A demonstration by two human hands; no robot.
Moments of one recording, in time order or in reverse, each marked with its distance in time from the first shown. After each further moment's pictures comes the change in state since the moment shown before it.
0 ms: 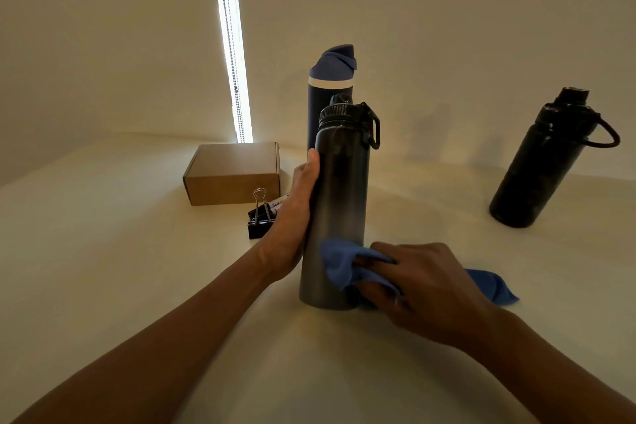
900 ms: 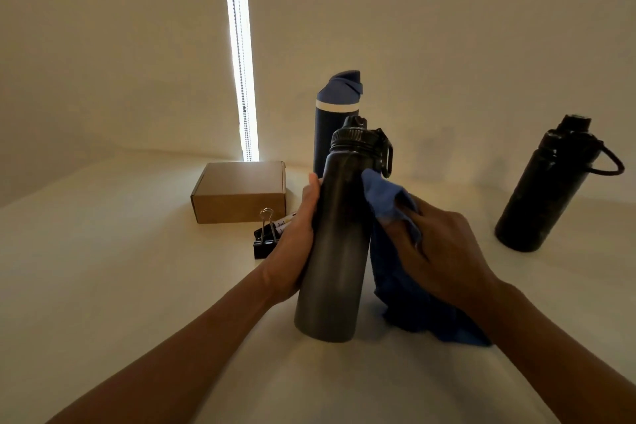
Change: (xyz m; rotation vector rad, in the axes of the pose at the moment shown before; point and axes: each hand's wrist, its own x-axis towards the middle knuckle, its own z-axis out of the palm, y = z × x) left_hand -0.005 0.005 -0.003 0.033 -0.001 -0.143; right_hand 0.038 0.035 -0.018 0.005 0.275 0.233
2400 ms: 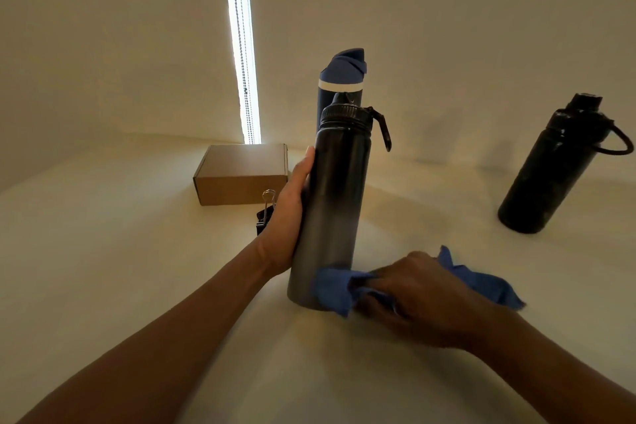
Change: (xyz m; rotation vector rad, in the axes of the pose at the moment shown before) left_hand -0.009 0.015 -0.002 -0.110 0.036 0.080; right_hand -0.038 -0.025 0.017 0.149 -0.623 -0.160
